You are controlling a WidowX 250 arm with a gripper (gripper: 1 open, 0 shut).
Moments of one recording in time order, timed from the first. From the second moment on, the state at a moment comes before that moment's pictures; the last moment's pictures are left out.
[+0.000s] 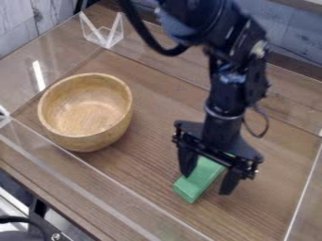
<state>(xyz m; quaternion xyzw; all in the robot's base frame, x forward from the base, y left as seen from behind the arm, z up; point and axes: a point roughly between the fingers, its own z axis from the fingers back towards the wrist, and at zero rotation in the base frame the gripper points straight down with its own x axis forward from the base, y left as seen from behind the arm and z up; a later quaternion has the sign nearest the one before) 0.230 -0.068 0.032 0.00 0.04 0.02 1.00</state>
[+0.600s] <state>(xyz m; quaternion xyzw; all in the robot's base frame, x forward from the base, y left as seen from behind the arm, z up) 0.234 -0.044 0.019 -0.01 0.02 0.04 1.00</state>
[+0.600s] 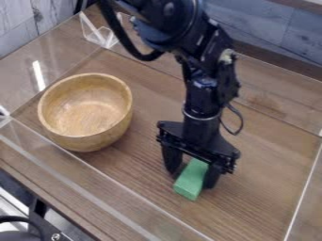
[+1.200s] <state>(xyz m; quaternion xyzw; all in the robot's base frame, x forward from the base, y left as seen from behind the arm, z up) 0.228 -0.047 0.017 -0.01 0.02 0.07 1.00</state>
